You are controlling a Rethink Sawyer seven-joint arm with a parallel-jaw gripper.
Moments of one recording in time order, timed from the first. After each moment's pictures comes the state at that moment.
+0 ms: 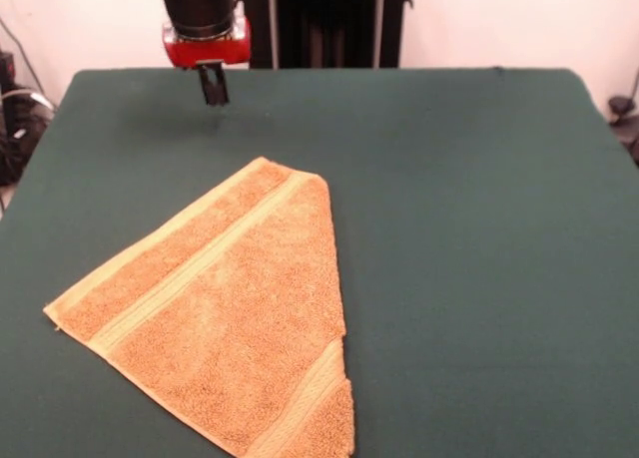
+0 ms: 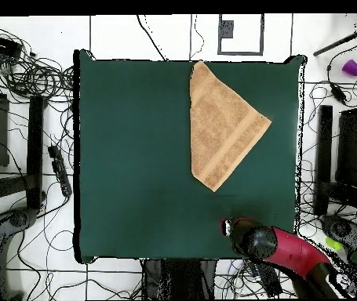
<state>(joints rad) -0.71 -0.53 0.05 1.97 -0.37 0.27 1.36</state>
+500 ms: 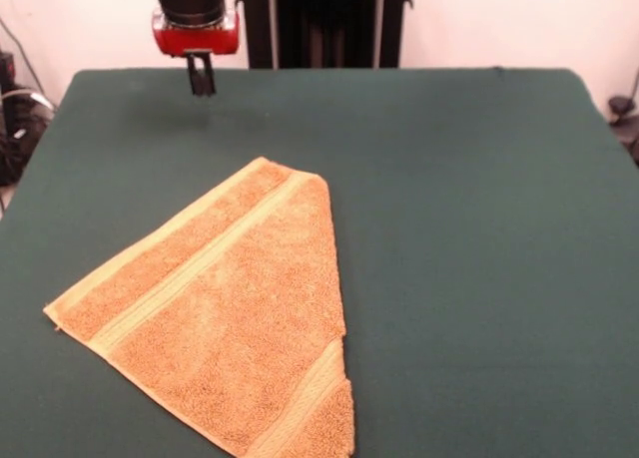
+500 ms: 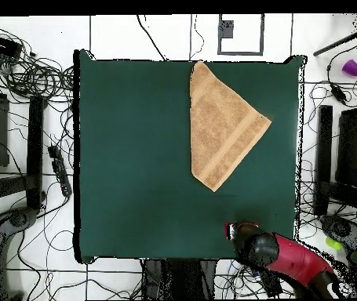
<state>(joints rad) -0.68 -0.56 -0.02 2.00 -0.35 0.20 1.36</state>
